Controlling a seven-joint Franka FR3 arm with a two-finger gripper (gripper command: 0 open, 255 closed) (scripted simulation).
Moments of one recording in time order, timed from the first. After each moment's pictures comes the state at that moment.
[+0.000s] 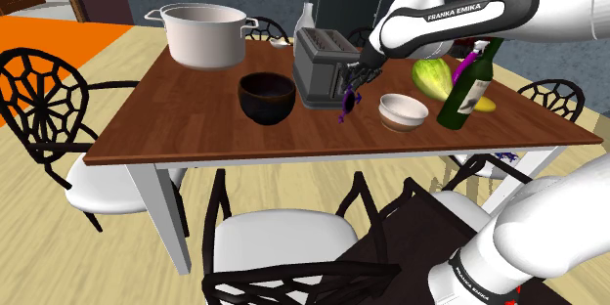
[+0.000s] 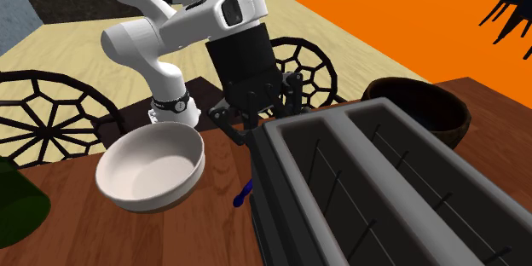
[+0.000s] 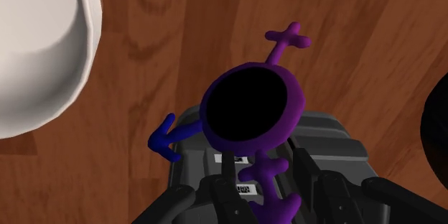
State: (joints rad) arm -0.04 -0.28 -0.07 -2.34 0.10 2.46 0.07
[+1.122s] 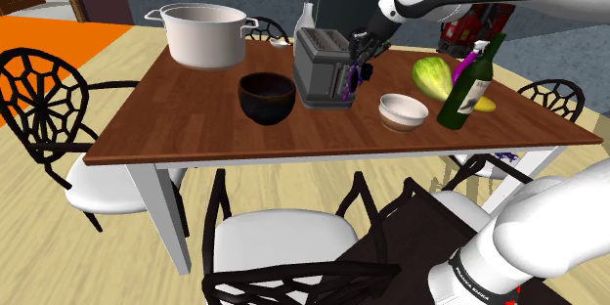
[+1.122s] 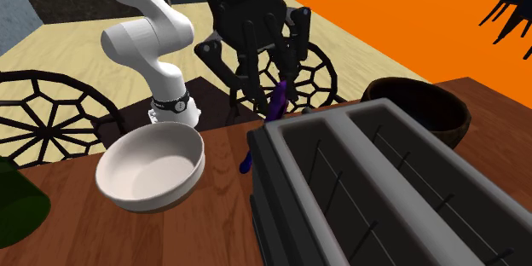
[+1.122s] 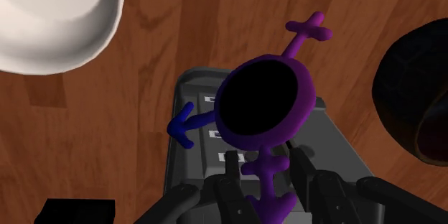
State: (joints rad) arm -0.05 -0.32 -0.07 -2.17 0.07 2.24 0.10
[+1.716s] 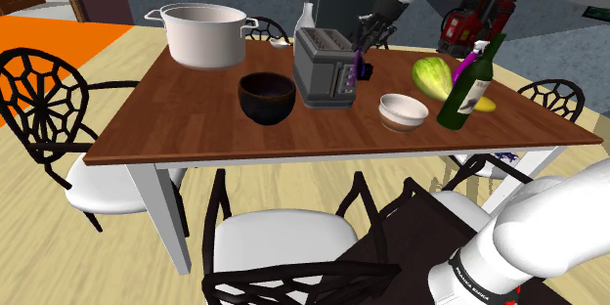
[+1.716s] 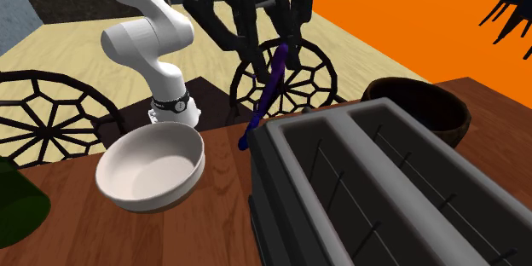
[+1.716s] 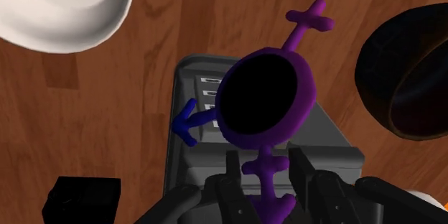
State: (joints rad) arm -0.05 -0.32 -0.07 -2.05 0.07 2.13 0.11
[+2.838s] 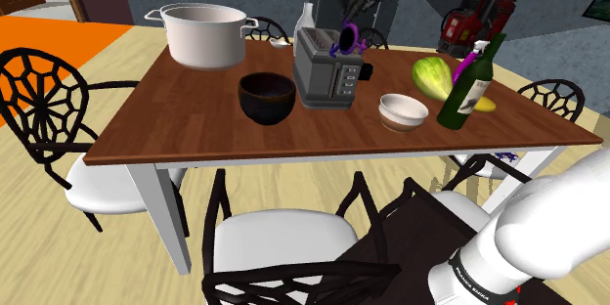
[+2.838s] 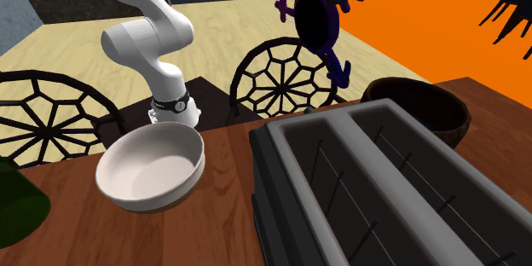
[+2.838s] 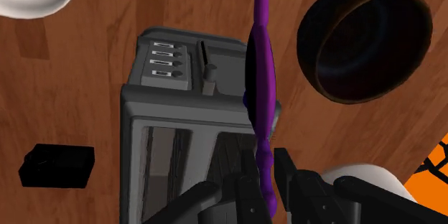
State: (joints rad) arm -0.02 -0.21 0.01 -1.75 0.04 1.95 0.23
